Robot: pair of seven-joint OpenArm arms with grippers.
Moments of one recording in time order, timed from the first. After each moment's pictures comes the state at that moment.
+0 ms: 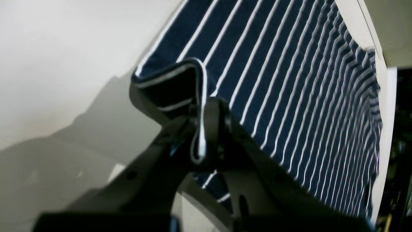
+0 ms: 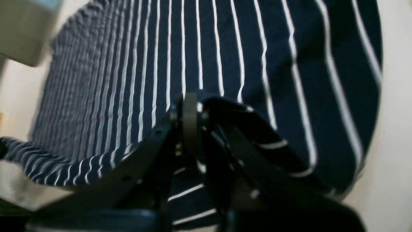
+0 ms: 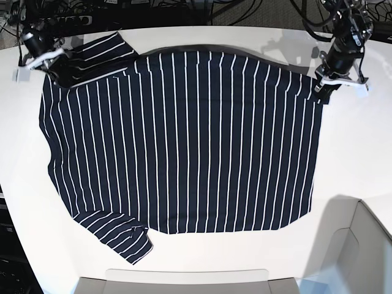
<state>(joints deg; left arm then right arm) 26.5 -8.5 -36.0 104.7 -55.5 -0.1 50.1 -35.8 18.4 33.5 102.1 58.8 28.1 -35.9</state>
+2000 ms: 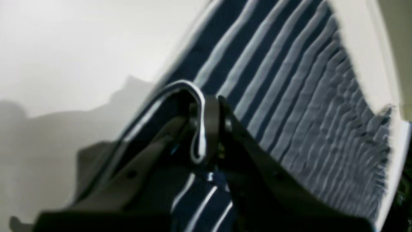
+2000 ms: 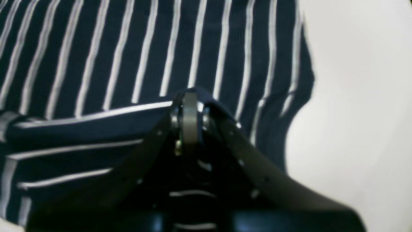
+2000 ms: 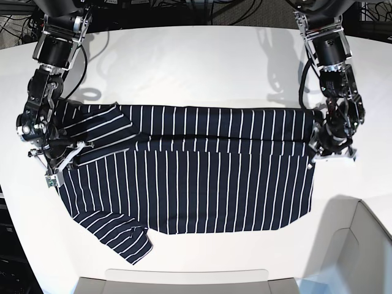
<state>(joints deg) -10.5 -14.6 -22.3 70.1 -44.8 9.6 47.5 14.4 15.8 19.1 77.6 6.9 29.6 -48.0</state>
